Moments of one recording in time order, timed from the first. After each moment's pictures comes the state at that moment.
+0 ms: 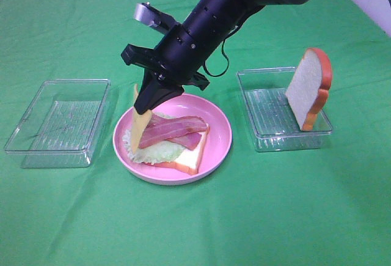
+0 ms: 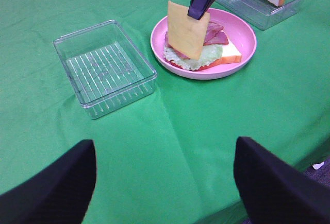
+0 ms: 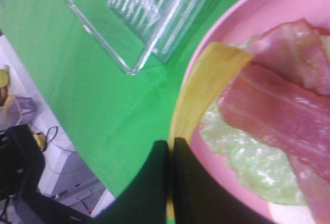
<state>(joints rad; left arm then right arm) -0.56 0.00 -0.50 0.05 1.05 -0.05 0.54 2.26 -1.78 0.79 1.06 -0.35</state>
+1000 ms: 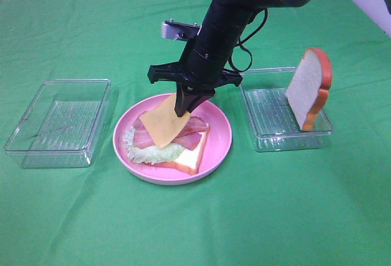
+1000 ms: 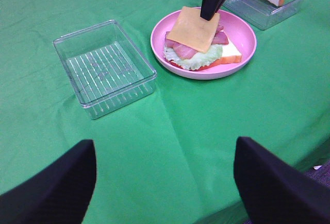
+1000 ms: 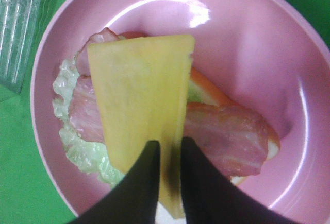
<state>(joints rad) -0.56 0.00 -0.50 0.05 1.05 -0.05 0.54 2.26 -1.78 0.40 0.97 -0.03</state>
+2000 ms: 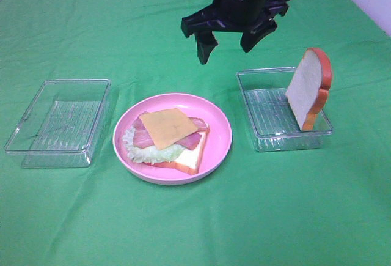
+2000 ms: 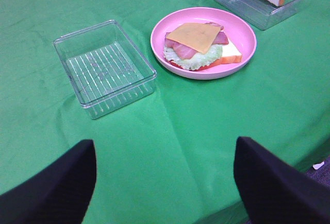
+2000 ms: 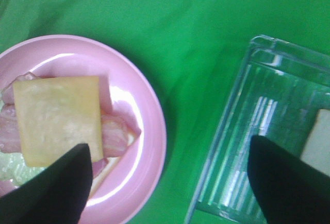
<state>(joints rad) -0.56 0.00 -0.50 0.05 1.05 -0.05 0.54 2.03 -1.78 -0.03 1.00 0.13</state>
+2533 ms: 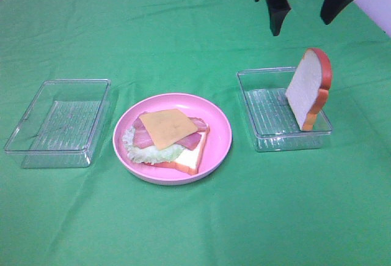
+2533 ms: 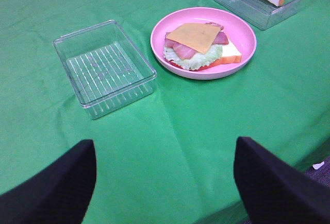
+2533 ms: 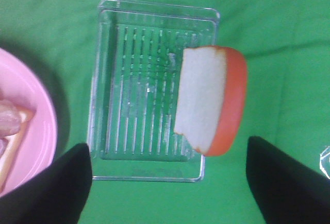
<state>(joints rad) -0.56 0.00 -0.50 0.05 1.05 -0.05 0.40 1.90 -1.78 -0.17 1.21 0.22</state>
